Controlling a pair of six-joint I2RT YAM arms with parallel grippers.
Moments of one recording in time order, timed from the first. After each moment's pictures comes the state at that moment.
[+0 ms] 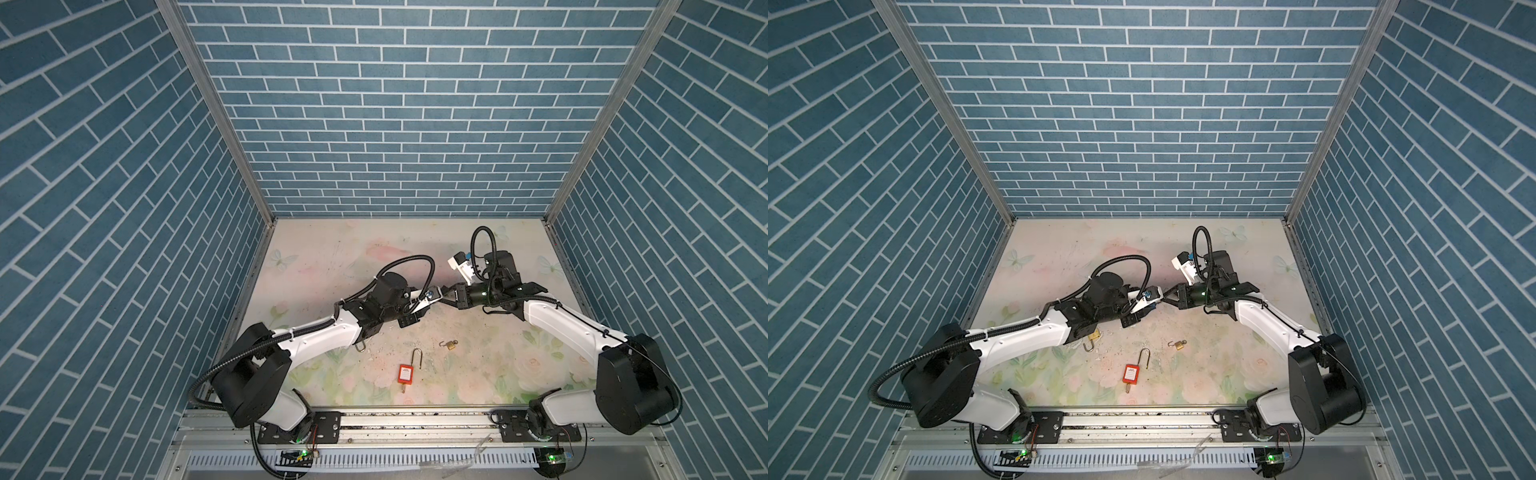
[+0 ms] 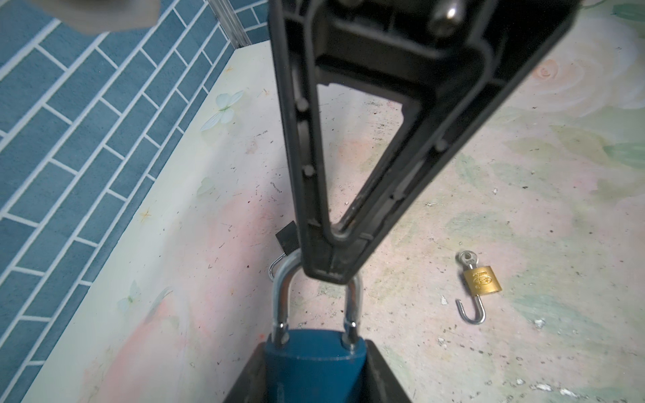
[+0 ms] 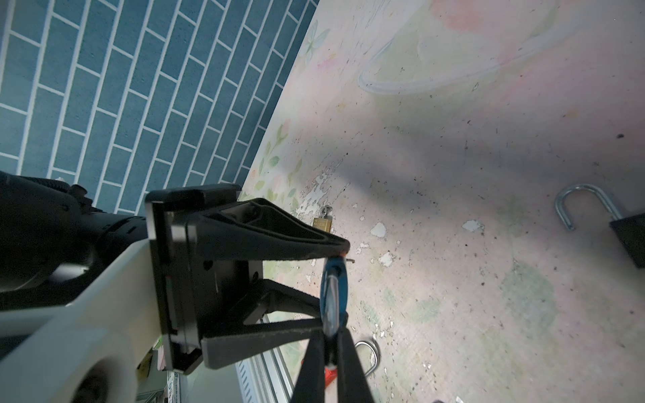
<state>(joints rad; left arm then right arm) -0.80 1.48 0.85 0.09 0.18 0.52 0.46 1.40 0.87 -0.22 -0.84 0.33</state>
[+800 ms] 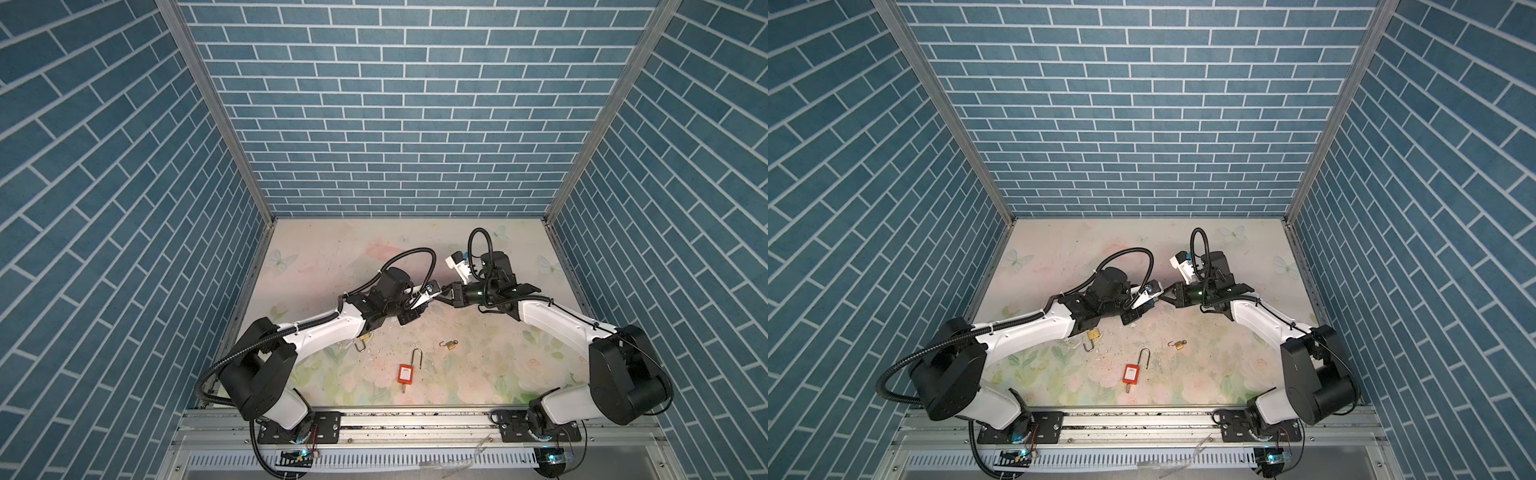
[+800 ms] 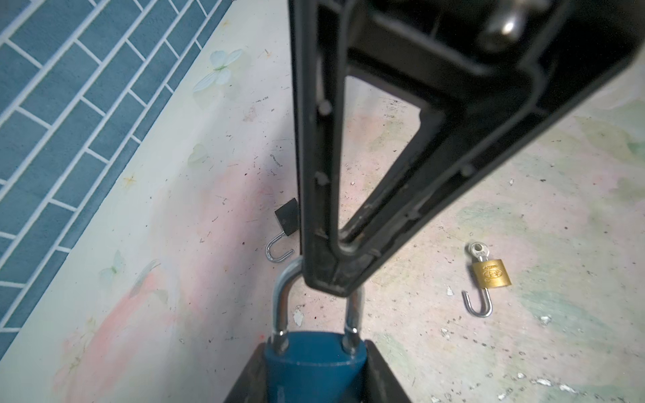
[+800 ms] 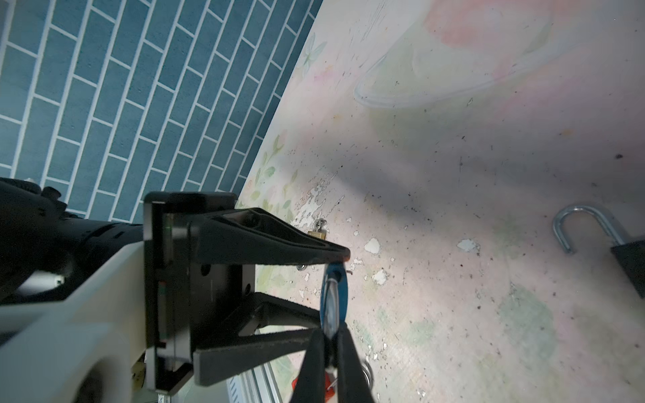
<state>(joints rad) -0.78 1.54 0.93 -0.02 0.18 0.46 0.47 1.45 0.85 -0.11 -0.83 0.36</state>
